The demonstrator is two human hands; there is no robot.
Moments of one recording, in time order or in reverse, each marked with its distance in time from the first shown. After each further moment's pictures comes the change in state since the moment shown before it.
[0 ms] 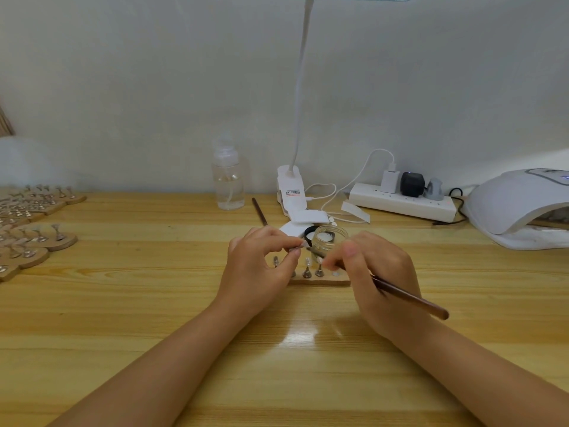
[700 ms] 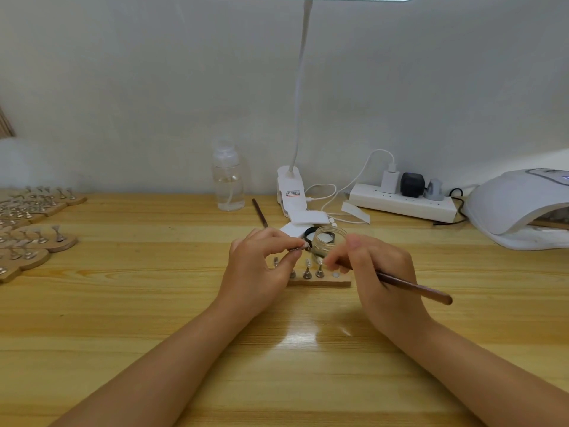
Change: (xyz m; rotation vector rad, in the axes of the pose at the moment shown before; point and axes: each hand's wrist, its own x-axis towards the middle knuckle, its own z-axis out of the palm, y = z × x) left_hand 0.000 -0.002 0.000 0.004 -0.019 0.010; right_hand -0.001 -0.002 0.002 0.185 0.027 0.193
